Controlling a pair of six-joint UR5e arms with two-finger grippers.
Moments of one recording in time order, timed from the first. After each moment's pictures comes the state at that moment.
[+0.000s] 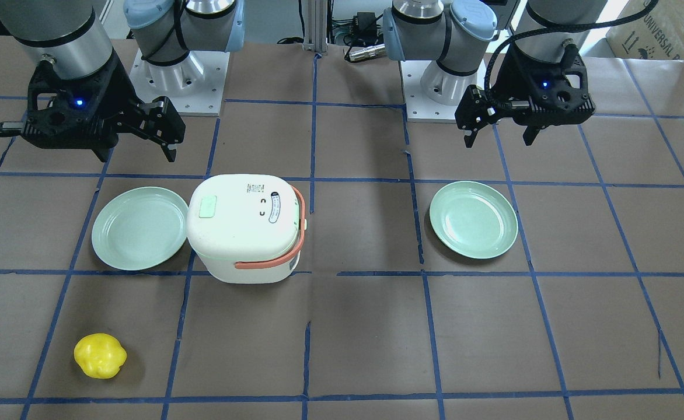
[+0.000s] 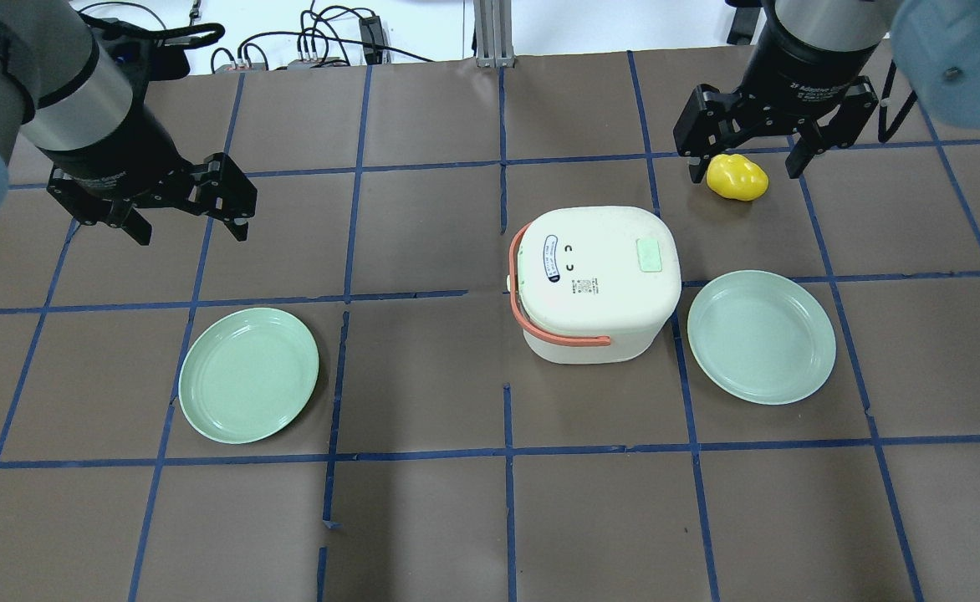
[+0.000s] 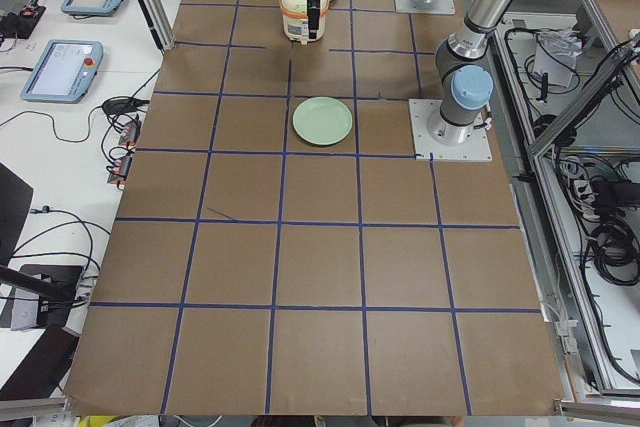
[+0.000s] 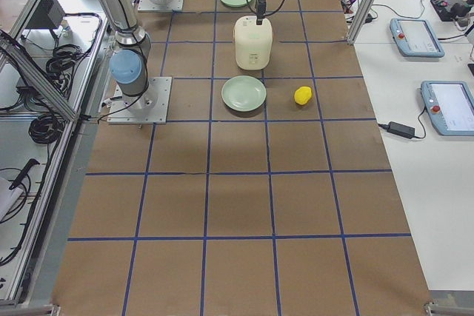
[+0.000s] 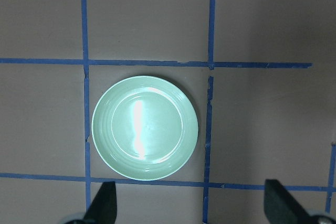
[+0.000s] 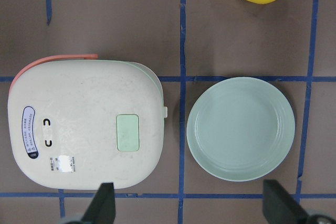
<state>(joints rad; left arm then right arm) -1.51 -1.48 -1.67 -1.53 1.62 0.03 1.57 -1.53 1.52 -1.56 -1.56 -0.01</state>
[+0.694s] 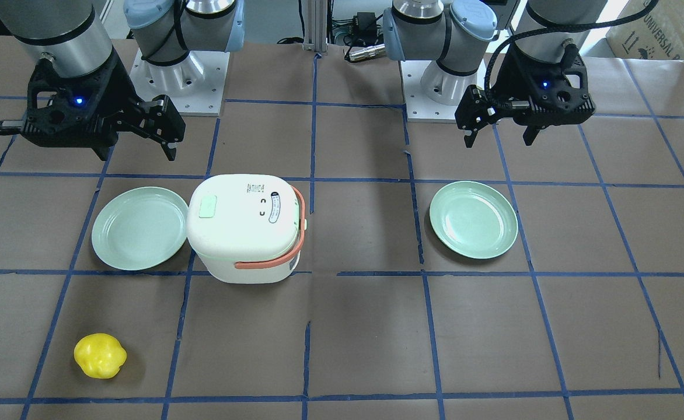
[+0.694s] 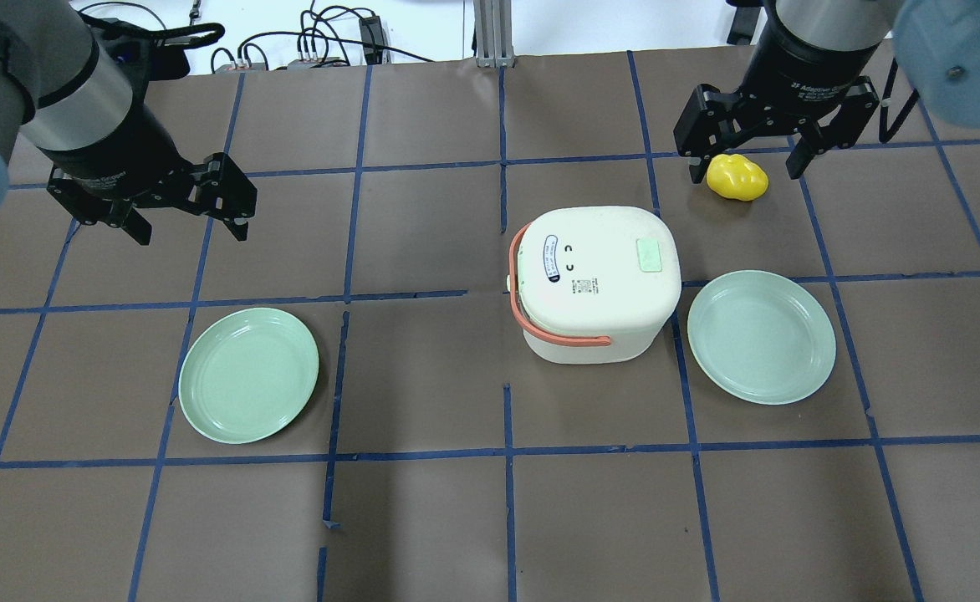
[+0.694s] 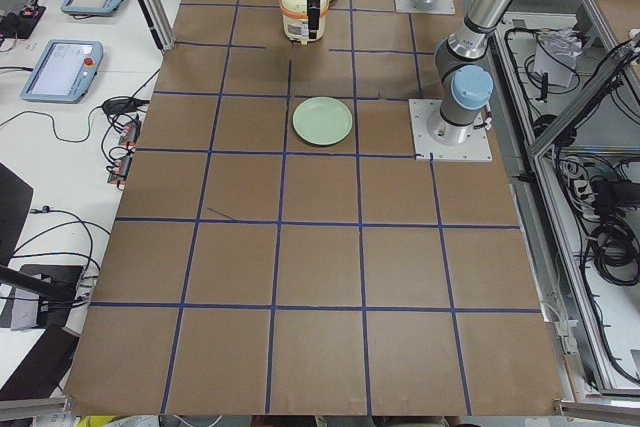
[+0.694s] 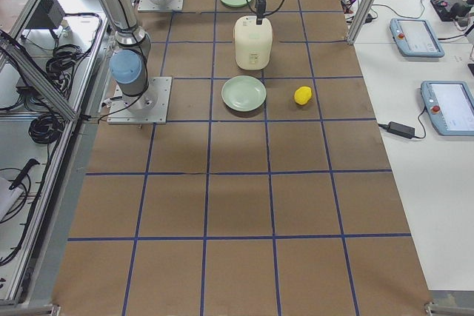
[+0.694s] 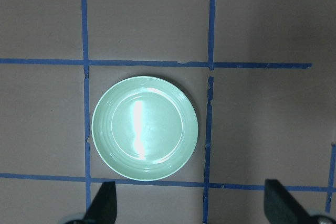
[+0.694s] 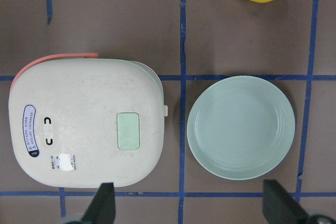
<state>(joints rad) -1.51 -1.48 -1.67 -1.53 1.62 0.03 1.57 -1.53 1.52 -1.55 -1.56 -0.01</state>
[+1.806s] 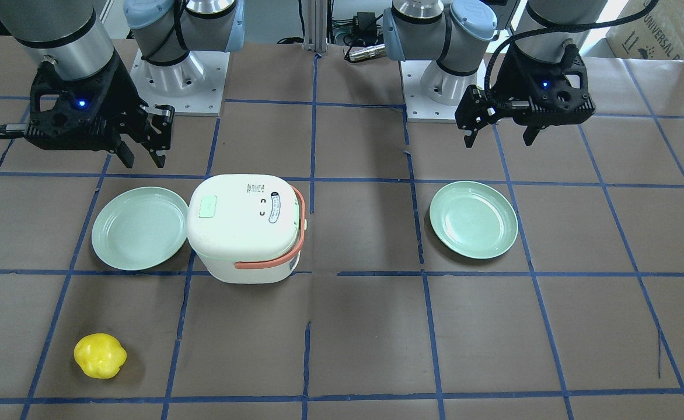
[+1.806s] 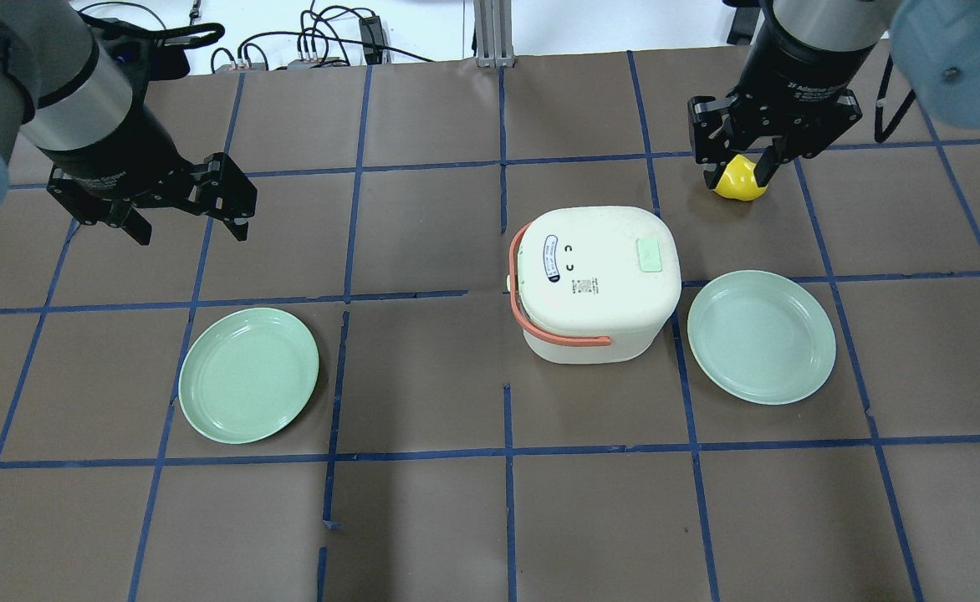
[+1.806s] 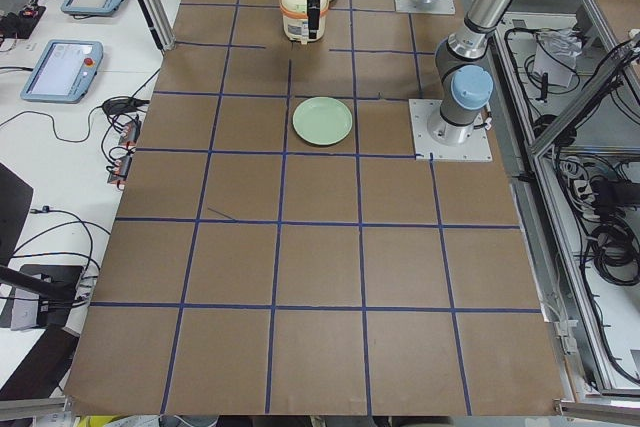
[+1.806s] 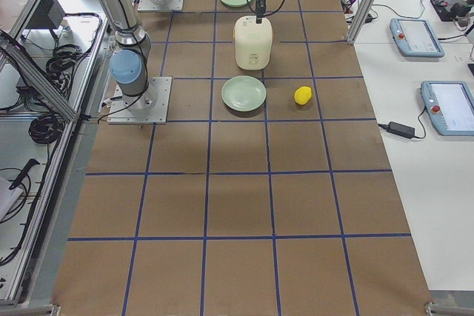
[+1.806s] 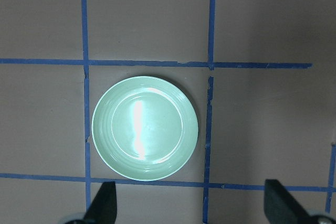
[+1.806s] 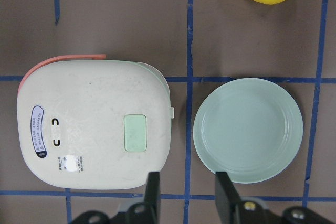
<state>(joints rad) -1.51 -1.48 -1.67 -1.53 1.62 0.03 1.57 -1.53 1.52 -1.57 -1.53 -0.02</state>
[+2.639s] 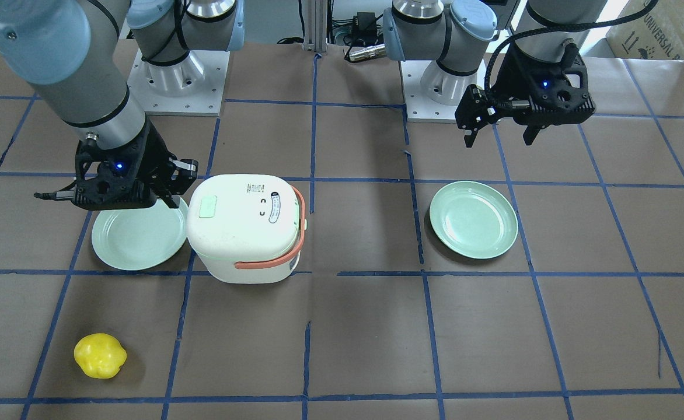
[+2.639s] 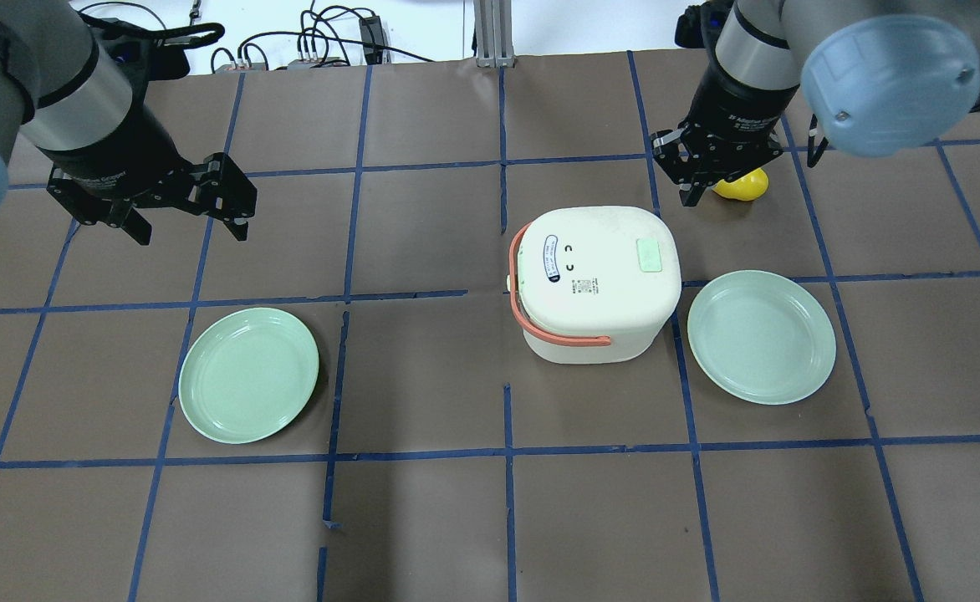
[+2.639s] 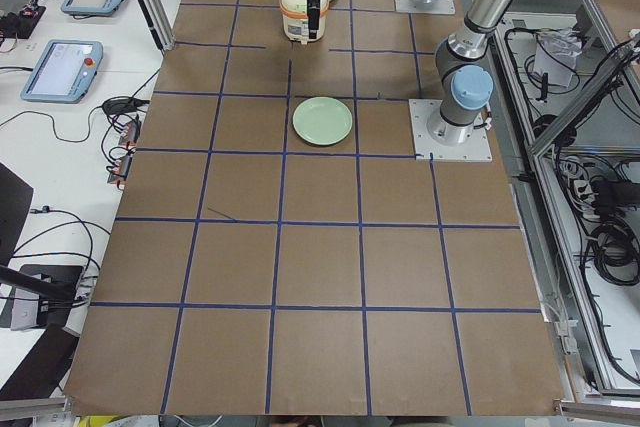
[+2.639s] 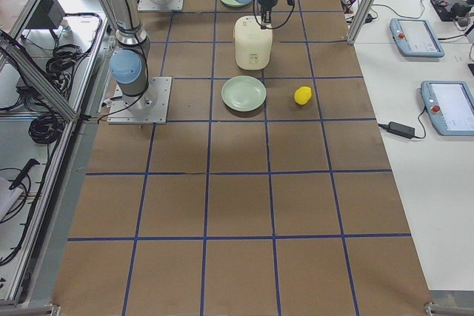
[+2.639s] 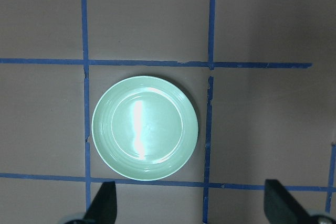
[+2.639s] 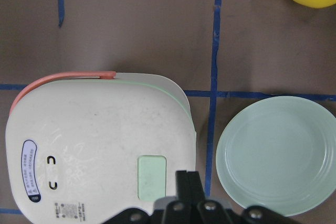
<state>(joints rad) -1.51 -1.48 -1.67 -1.53 1.62 0.03 1.60 -1.42 1.58 -1.70 -1.50 -0.01</state>
